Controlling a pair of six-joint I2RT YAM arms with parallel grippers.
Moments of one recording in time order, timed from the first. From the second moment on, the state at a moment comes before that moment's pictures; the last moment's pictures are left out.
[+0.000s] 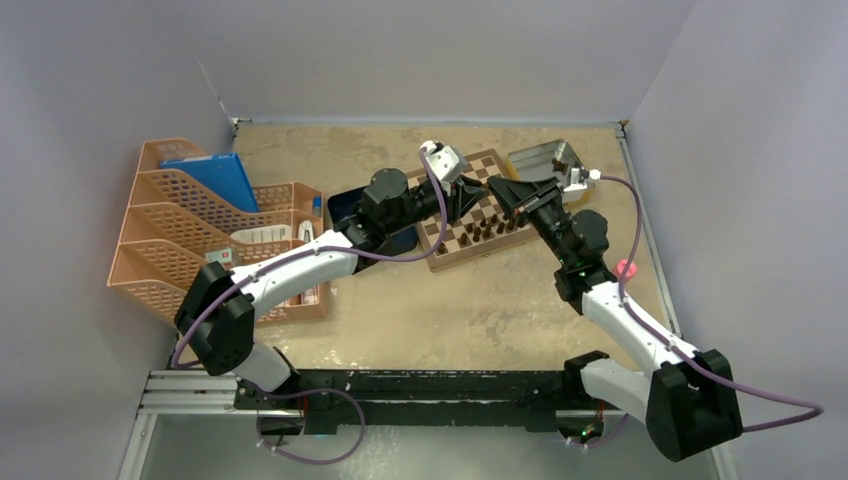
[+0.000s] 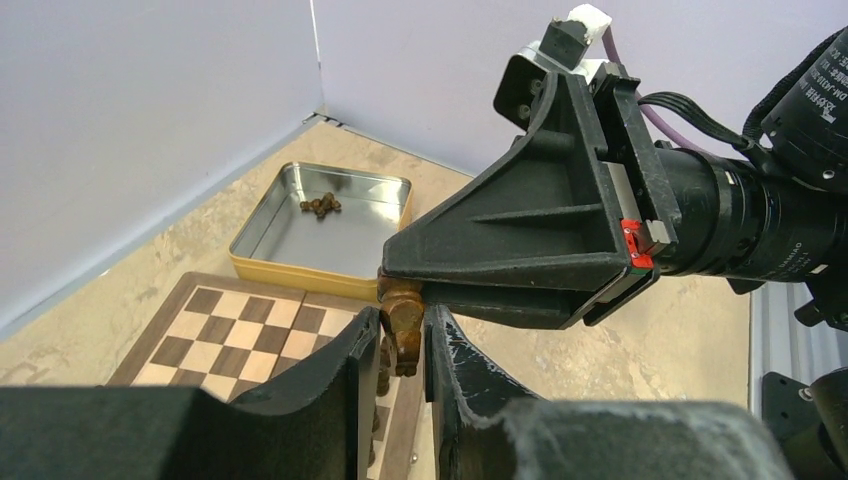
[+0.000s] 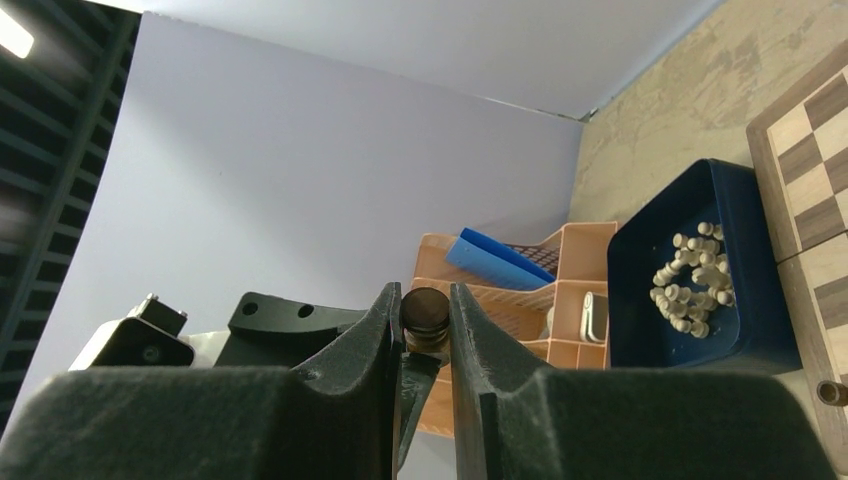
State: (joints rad) left arm -0.81 1.52 1.13 0.46 0.25 -0.06; right arm 0.31 1.06 0.55 0.66 -0.25 1.43
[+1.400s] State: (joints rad) left arm -0.81 1.48 1.06 0.46 0.30 0.02; right arm 0.32 1.10 0.50 0.76 -0.33 1.53
